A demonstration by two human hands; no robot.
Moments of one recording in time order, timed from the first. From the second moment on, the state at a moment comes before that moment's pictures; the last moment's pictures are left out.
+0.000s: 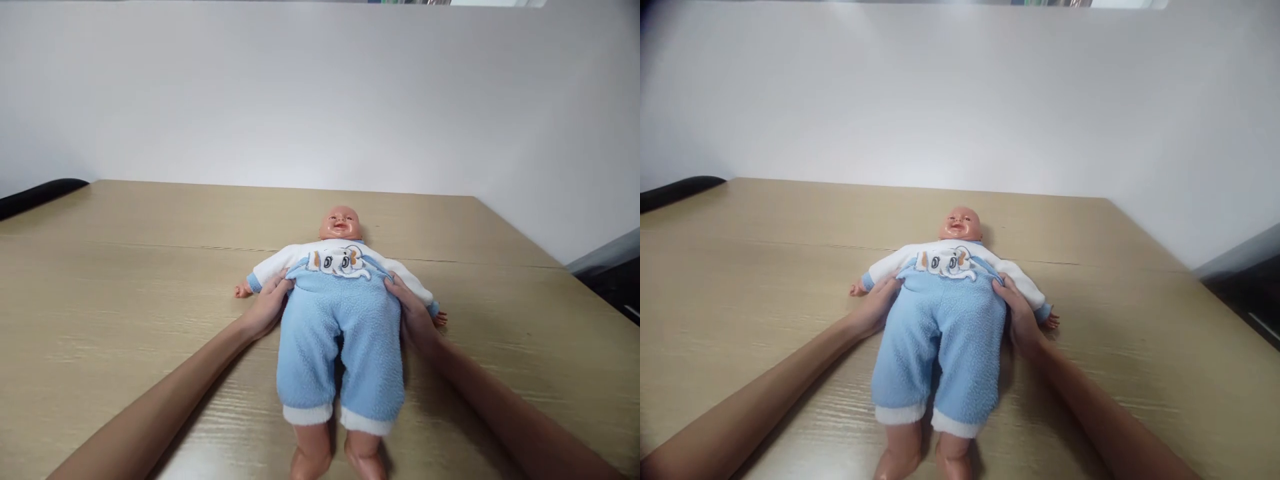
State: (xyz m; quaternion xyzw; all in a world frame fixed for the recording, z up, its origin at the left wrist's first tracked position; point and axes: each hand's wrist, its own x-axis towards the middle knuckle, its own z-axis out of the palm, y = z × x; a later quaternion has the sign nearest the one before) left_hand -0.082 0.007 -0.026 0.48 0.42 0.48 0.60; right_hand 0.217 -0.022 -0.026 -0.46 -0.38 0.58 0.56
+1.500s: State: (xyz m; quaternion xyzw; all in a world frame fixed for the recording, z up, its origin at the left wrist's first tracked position) left_hand -0.087 0.012 -0.013 0.42 0.32 0.48 0.71; right_hand 0.213 -0.033 -0.006 -0.39 -0.44 0.61 0.53
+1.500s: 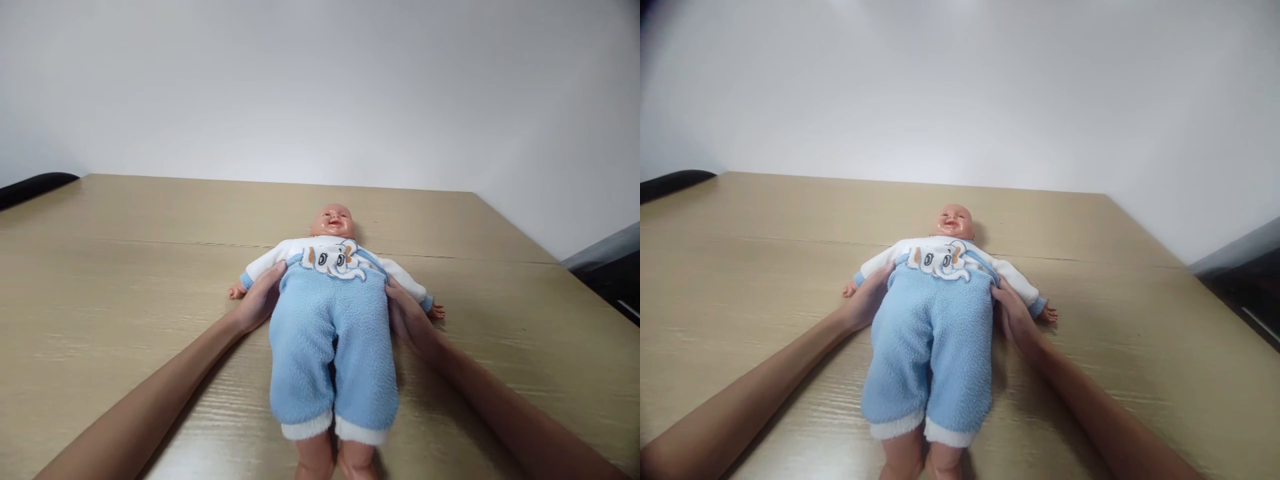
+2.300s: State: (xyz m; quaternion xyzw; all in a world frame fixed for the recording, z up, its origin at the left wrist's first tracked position) left_hand -0.116 0.014 -0.014 0.68 0.44 0.36 0.47; right_hand 0.249 -0.030 -0.009 -0.46 -0.63 0.47 0.42
